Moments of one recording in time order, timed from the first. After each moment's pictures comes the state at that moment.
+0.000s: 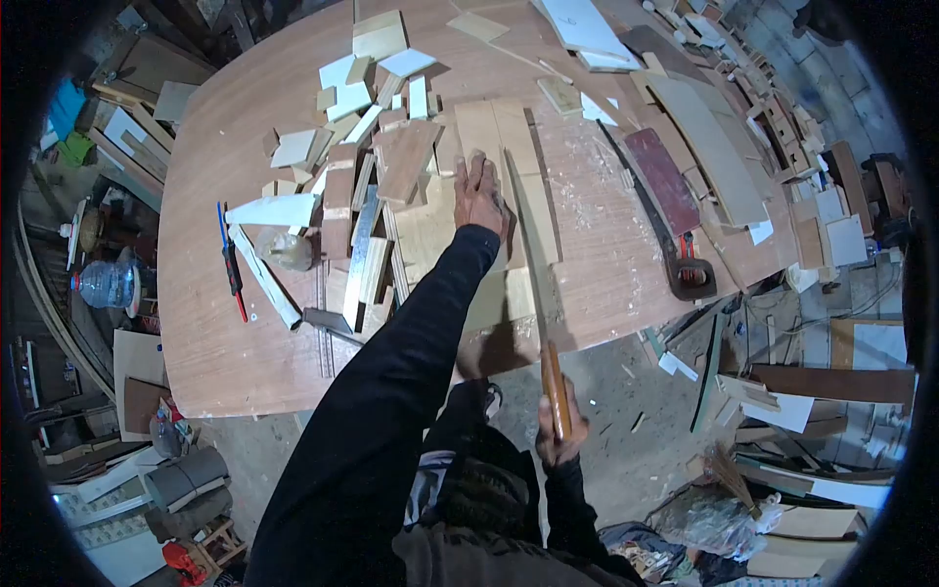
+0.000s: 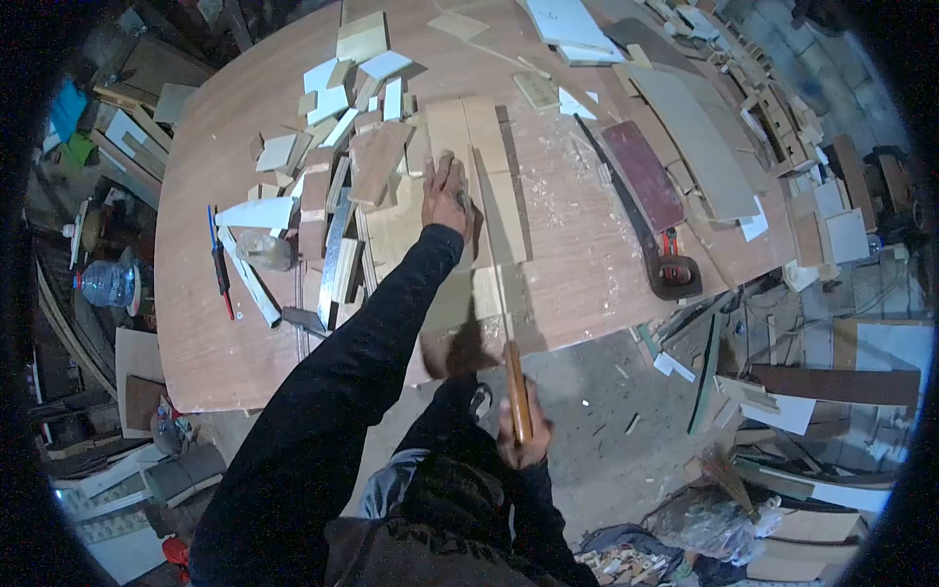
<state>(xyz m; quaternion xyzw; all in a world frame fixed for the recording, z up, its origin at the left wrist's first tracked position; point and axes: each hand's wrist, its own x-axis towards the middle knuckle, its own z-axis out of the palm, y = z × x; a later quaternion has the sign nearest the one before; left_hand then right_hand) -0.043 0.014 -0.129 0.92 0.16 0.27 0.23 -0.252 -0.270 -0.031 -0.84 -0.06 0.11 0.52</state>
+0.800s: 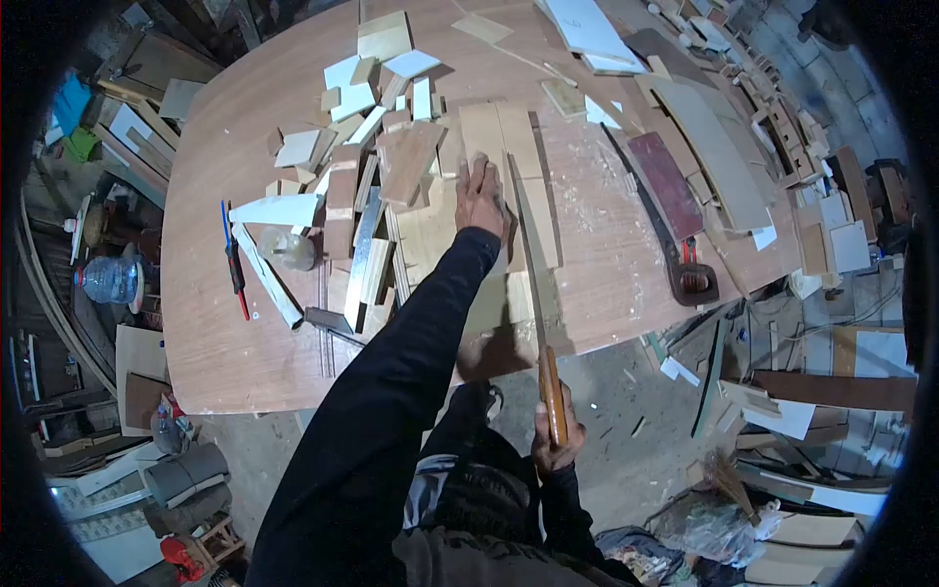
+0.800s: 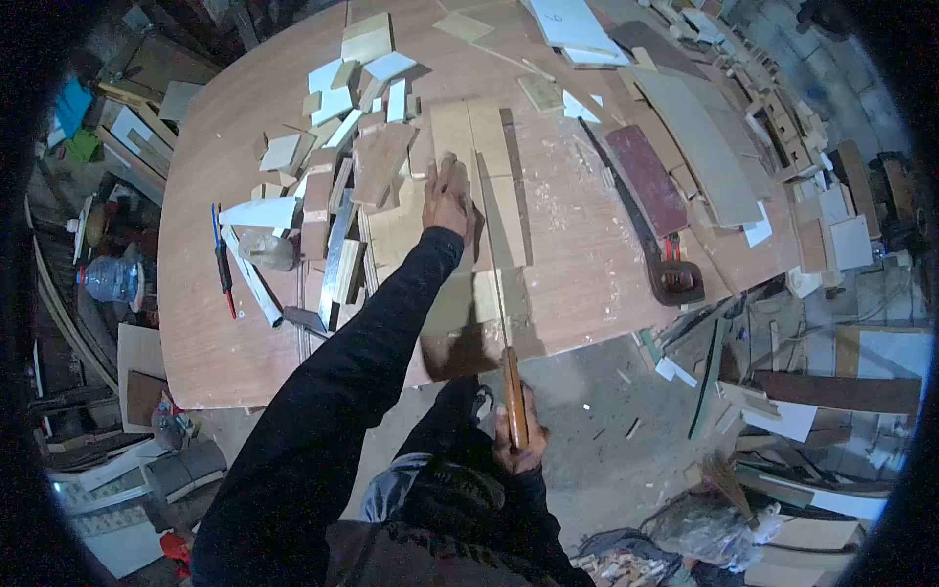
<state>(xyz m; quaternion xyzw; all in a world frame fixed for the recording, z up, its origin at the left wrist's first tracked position) -0.040 0.015 -0.126 0.91 0.17 0.28 0.24 -0.254 -0.268 -0.040 -0.85 -0.12 0.04 0.50</state>
